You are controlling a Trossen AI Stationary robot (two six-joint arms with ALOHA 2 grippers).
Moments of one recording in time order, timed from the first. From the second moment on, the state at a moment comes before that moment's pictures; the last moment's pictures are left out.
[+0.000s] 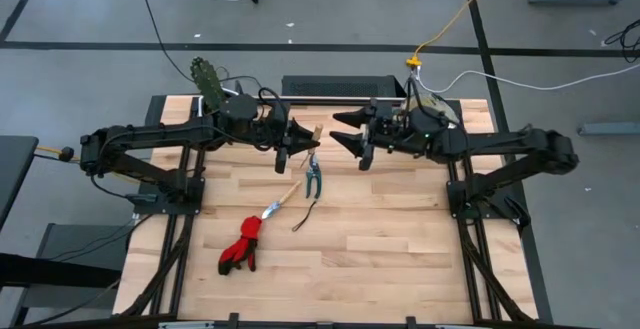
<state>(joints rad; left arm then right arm) 0.20 1.26 1.08 0.07 0.21 -0.22 -0.07 1.29 1.05 0.35 0.09 0.24</state>
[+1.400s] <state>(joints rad) 0.20 1.26 1.08 0.07 0.23 -0.21 -0.12 1.45 1.25 0.22 -0.02 0.28</state>
